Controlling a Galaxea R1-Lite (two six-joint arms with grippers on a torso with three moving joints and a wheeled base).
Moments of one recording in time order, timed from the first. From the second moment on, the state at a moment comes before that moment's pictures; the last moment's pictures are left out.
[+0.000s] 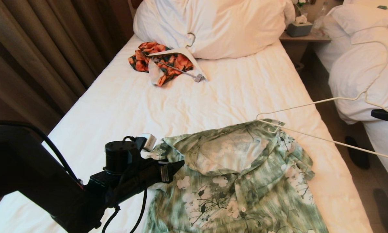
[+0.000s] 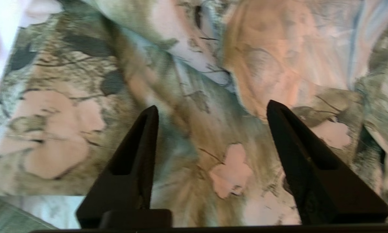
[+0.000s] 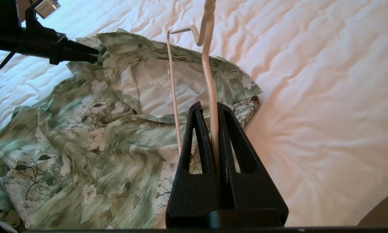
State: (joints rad) left arm -0.46 1.93 -0.51 -1.06 -0.08 -0.22; right arm -0.49 1.49 -1.02 -0.08 1.27 -0.43
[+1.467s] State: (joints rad) left arm -0.53 2.11 -0.72 -1.02 -0.08 -0.23; right arm -0.49 1.50 -1.03 -0.08 1.27 -0.43
